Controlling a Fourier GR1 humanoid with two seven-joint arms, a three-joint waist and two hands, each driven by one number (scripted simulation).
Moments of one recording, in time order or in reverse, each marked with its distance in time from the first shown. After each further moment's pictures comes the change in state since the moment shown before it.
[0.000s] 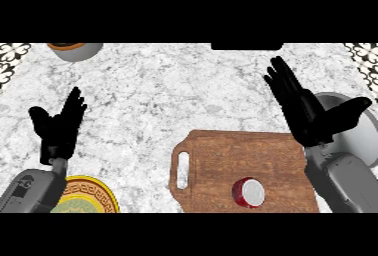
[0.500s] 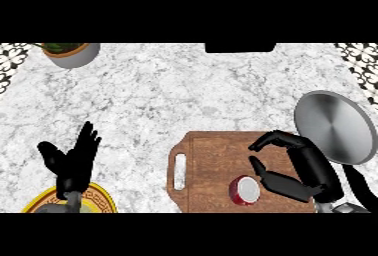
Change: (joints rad) left arm 0.211 -0.144 0.006 -0.047 0.076 0.009 -0.039; right arm 0.286 -0.100 0.134 -0.215 0.214 0.045 -0.129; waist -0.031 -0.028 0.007
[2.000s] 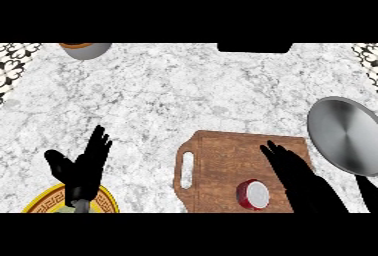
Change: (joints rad) left arm 0.057 -0.052 -0.035 -0.090 -0.022 -0.027 0.013; right arm 0.088 -0.112 0.186 -0.377 0.898 0.233 0.829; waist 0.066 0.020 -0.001
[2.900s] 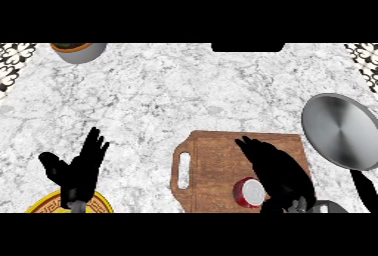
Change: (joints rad) left arm 0.016 -0.021 0.059 0.015 -0.027 -0.039 -0.004; right arm -0.219 0.207 -0.040 0.246 -0.132 0.436 0.111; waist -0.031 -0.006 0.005
